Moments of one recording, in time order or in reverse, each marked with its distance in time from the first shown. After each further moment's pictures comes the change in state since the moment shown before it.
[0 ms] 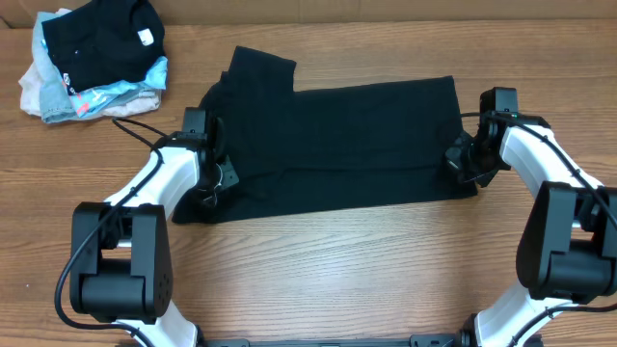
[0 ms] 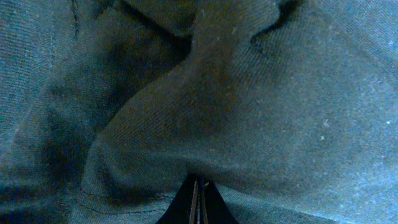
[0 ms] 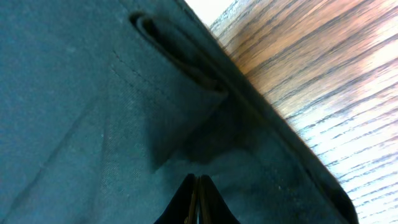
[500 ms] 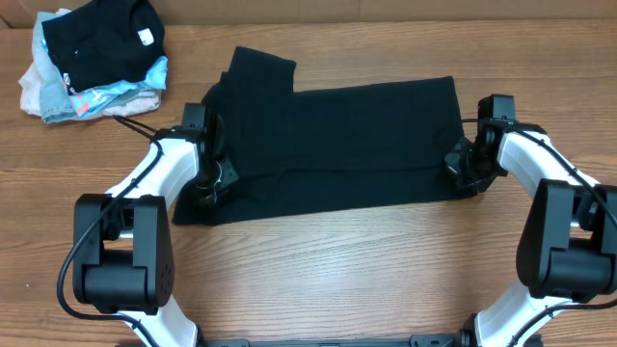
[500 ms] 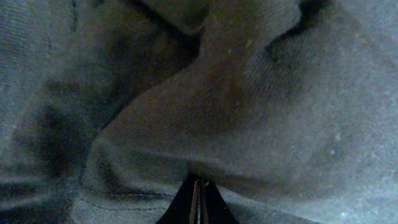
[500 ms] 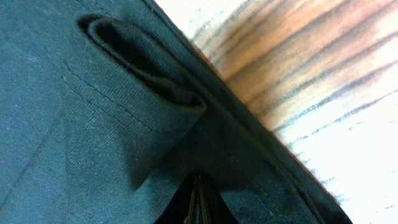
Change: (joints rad) left arm 0.002 0.046 0.059 -0.127 0.021 -0.042; right arm -0.002 0.011 -0.059 0.050 0.027 0.021
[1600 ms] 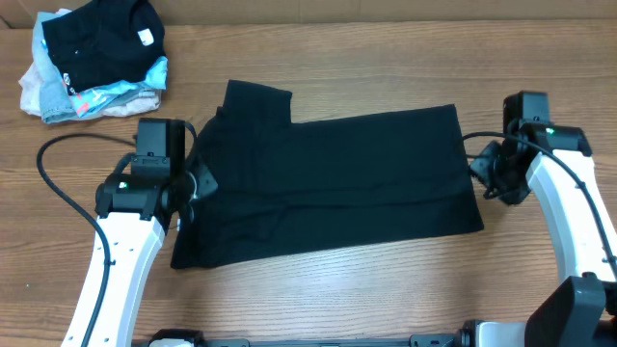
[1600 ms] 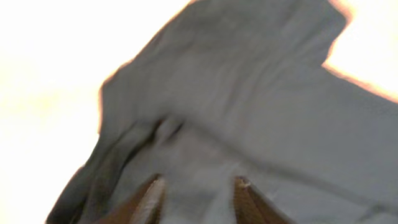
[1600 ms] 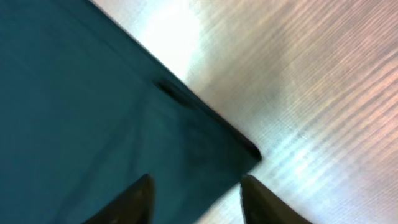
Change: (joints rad) left arm 0.000 -0.612 -0.077 -0.052 -0.069 -0.003; right arm 0.001 -0.359 0.057 -0.326 0.184 0.036
